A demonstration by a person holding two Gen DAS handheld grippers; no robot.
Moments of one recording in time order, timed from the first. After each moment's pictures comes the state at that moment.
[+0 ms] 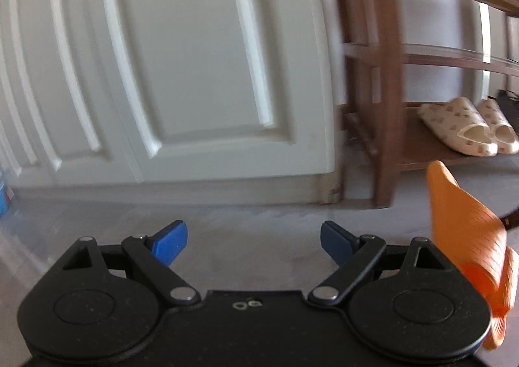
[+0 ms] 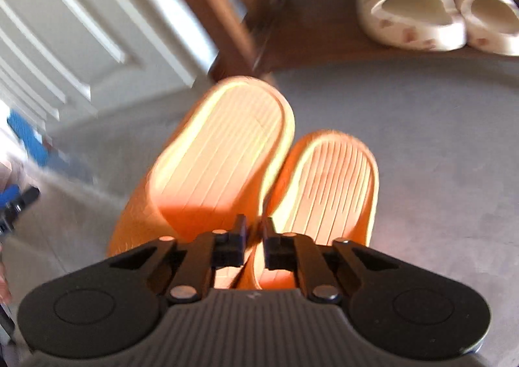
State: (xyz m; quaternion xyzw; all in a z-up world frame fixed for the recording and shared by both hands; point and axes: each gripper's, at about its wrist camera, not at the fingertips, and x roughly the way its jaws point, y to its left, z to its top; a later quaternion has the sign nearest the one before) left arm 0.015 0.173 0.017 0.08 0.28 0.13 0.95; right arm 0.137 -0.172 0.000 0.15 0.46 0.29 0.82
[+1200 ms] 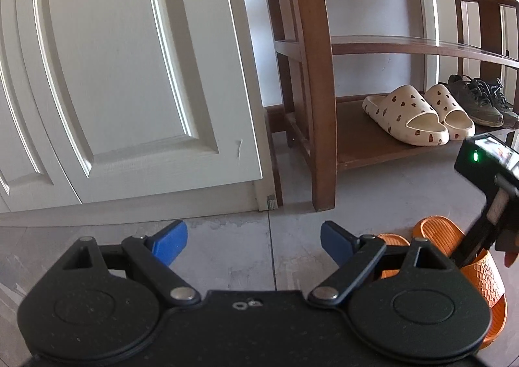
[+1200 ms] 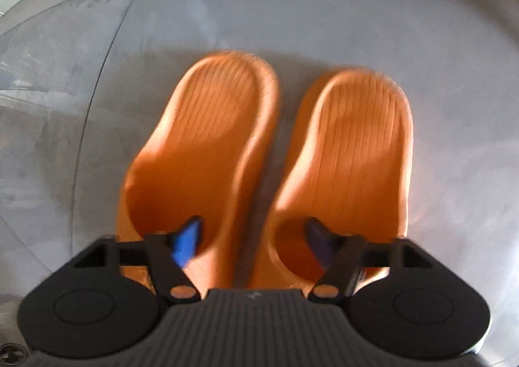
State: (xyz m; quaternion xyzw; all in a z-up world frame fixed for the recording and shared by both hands) left arm 0.043 0.143 -0.006 0.08 0.28 0.07 0.95; right arm 0.156 -0.069 -0.088 -0.10 0.66 0.23 0.71
